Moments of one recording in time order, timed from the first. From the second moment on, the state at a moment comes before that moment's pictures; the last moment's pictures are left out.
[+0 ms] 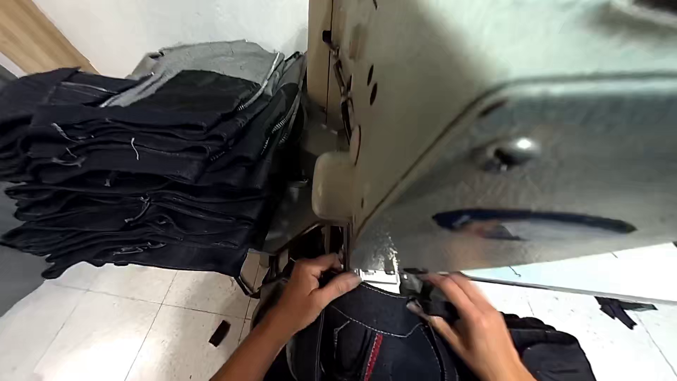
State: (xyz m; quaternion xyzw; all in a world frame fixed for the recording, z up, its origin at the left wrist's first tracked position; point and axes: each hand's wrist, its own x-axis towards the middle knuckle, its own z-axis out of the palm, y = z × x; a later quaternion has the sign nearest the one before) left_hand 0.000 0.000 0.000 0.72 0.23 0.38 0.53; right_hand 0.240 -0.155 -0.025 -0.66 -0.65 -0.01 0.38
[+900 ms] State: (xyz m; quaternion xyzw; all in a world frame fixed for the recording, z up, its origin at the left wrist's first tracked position) left_hand -0.003 -0.003 0.033 0.80 0.37 0.28 0.37; right_hand 0.198 -0.120 0.054 -0.57 -0.63 0.21 0.48
